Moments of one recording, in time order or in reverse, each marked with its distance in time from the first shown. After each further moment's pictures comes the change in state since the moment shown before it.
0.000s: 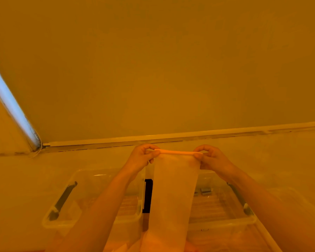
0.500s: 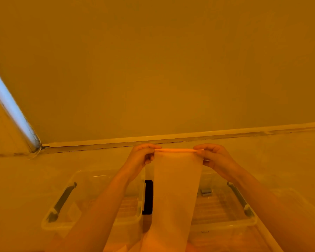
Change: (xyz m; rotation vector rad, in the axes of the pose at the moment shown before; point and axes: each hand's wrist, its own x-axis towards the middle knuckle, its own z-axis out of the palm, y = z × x) left_hand 0.008 -0.001 -0.003 -0.315 -0.034 -0.004; right_hand 0.000 -0.012 0.000 0.174 0.048 -0.024
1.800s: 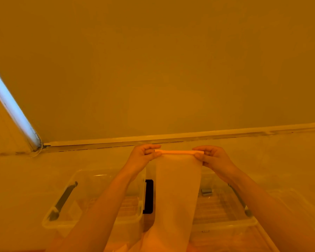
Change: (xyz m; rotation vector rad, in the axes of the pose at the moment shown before) left_hand -0.007 0.002 0.006 0.331 0.062 0.034; right_hand 0.002 0.012 0.002 -0.118 0.033 -0.021
